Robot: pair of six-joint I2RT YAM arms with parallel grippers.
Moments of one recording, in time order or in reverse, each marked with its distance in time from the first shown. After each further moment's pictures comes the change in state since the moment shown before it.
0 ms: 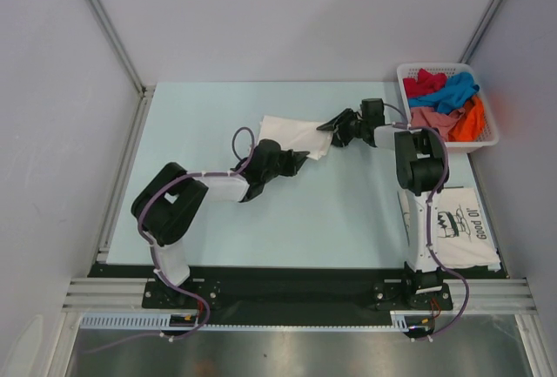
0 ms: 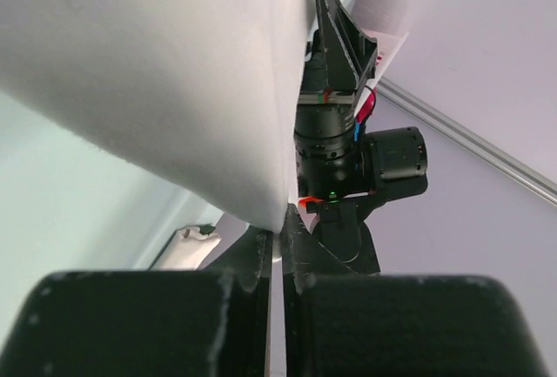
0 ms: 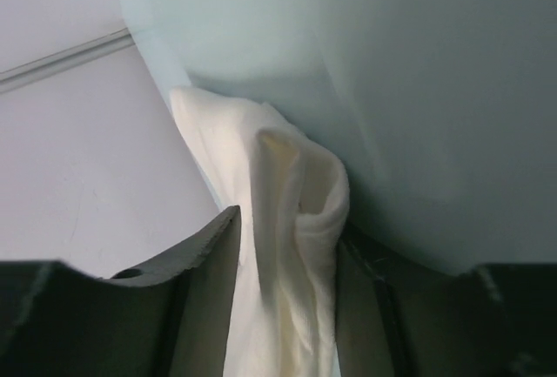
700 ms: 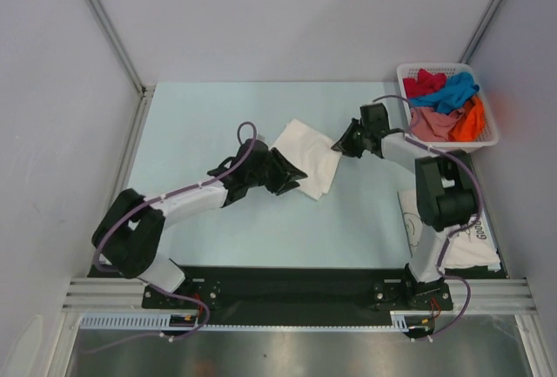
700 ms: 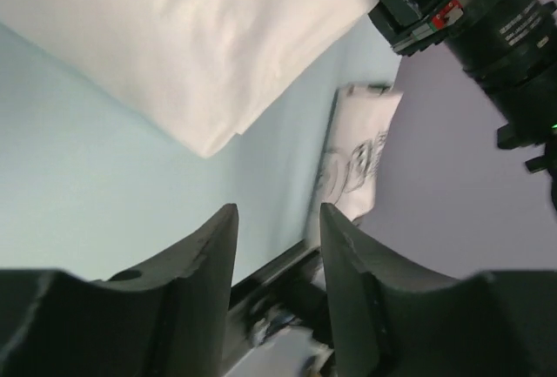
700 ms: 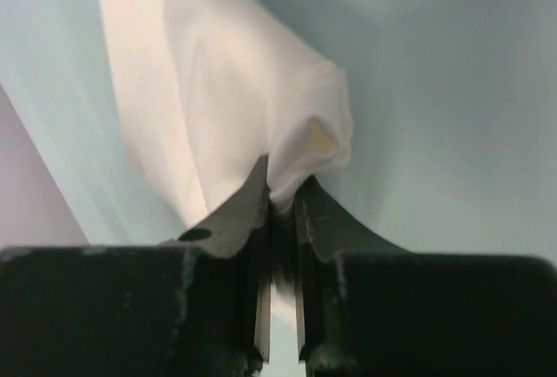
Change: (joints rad) left arm 0.002 -0.283 -0.062 -0.359 0.245 0.609; right arm 0.087 -0.422 -0.282 -0.275 0.393 -0.388
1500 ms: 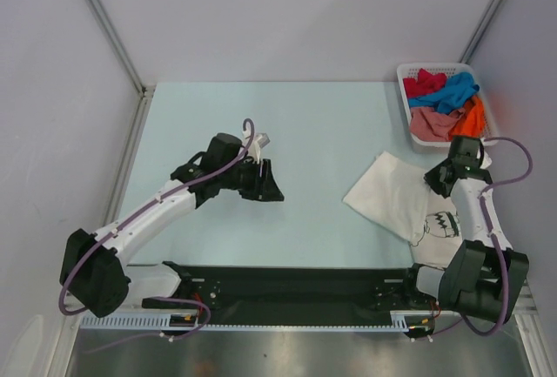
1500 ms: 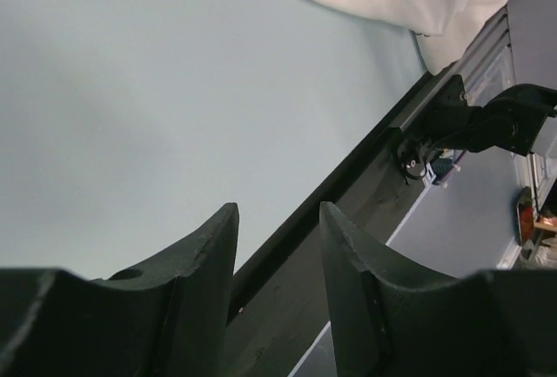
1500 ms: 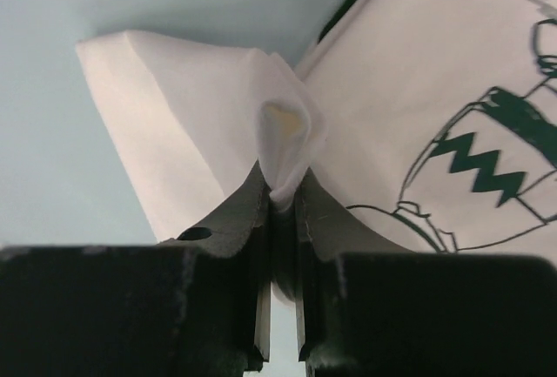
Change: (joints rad) left arm 0.090 -0.321 0.065 -0.512 0.288 0.891; right arm -0.468 -0.706 -0.407 -0.397 0.360 -0.104
